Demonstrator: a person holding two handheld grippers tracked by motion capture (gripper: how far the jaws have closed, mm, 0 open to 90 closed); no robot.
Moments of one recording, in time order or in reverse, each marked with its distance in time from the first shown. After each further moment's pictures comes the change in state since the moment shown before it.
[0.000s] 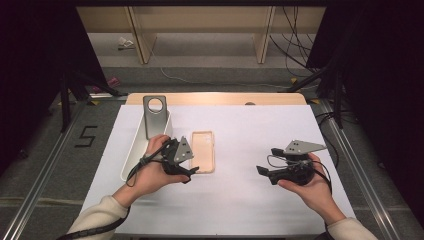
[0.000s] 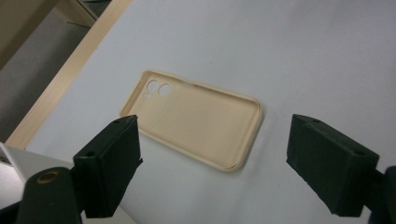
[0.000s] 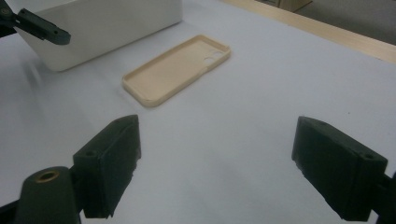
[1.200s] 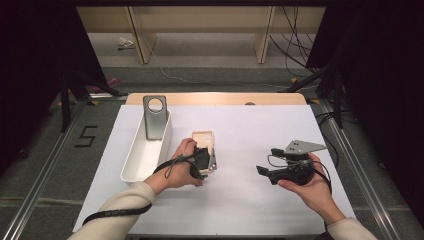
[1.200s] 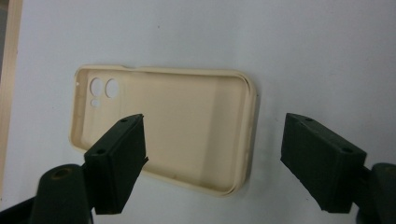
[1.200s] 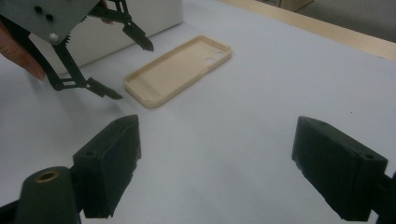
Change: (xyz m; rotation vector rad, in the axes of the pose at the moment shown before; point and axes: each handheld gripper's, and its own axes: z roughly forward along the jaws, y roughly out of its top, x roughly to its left) left arm -0.020 0.015 0.074 0.267 -0.064 0.324; right arm -0.001 -0.001 0.000 -0.003 0.007 0.011
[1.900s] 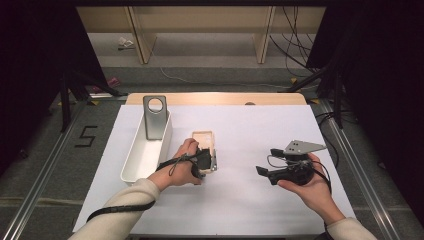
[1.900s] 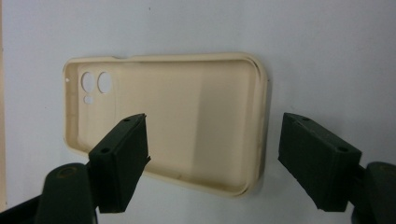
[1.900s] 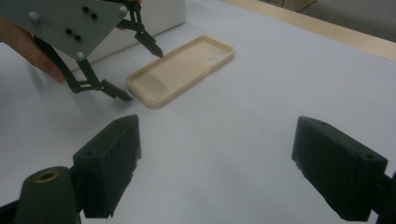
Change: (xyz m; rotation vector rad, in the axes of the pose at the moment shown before) left arm 0.002 0.000 0.013 0.059 -0.001 0.057; right arm 0.001 0.000 0.000 0.000 0.008 -0.003
